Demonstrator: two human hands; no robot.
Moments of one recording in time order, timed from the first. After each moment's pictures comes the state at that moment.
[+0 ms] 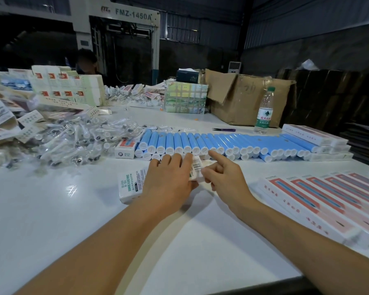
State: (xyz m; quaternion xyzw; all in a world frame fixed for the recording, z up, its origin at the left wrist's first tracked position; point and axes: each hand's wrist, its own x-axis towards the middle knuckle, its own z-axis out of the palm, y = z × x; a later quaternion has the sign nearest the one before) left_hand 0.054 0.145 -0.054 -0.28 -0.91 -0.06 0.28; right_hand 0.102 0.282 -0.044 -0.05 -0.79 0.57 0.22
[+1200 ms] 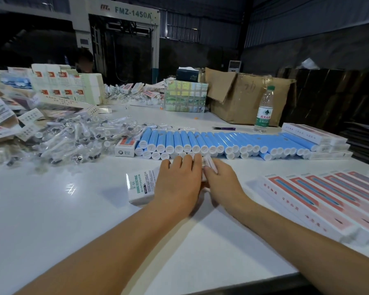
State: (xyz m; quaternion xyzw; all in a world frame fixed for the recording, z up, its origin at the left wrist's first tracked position) left_hand 0.075 0.162 -0.056 -0.28 -0.91 -0.02 0.29; right_hand 0.100 0.277 -0.051 -0.09 -0.82 0.52 0.21
